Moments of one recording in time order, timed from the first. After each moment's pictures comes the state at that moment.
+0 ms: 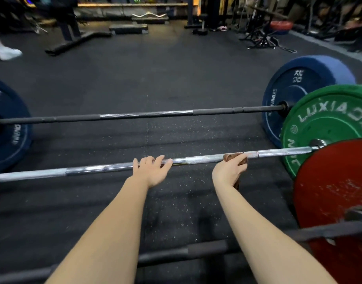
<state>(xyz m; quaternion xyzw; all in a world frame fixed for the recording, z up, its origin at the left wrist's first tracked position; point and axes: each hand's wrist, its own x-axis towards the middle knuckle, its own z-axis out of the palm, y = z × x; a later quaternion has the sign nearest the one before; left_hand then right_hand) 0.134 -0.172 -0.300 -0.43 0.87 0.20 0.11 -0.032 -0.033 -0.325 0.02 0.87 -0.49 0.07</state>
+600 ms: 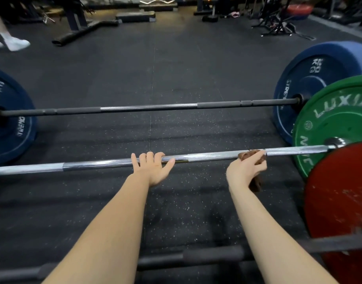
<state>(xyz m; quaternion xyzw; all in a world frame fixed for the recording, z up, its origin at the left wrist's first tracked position) 0.119 -0.171 -0.316 -0.44 0.88 0.15 0.12 -0.066 -0.005 -0.336 0.01 0.77 -0.63 0.05</state>
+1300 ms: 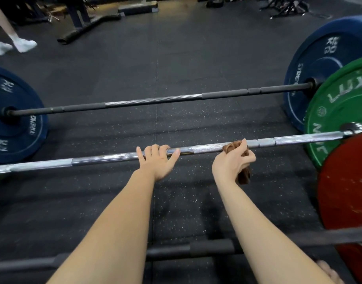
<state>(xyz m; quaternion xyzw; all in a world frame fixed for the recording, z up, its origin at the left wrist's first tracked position) 0.118 -0.168 -0.322 -0.45 0.87 0.16 0.09 -0.018 -0.039 -0.331 0.01 0.81 -0.59 0.07</state>
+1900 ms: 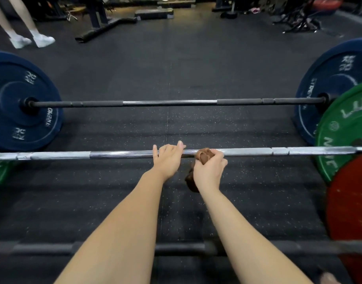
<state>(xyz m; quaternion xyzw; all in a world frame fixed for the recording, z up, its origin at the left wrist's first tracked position) 0.132 -0.167 -0.310 -0.46 0.80 0.38 -0.05 0.059 -0.067 -0.315 -0.13 0.81 -0.54 0.20</state>
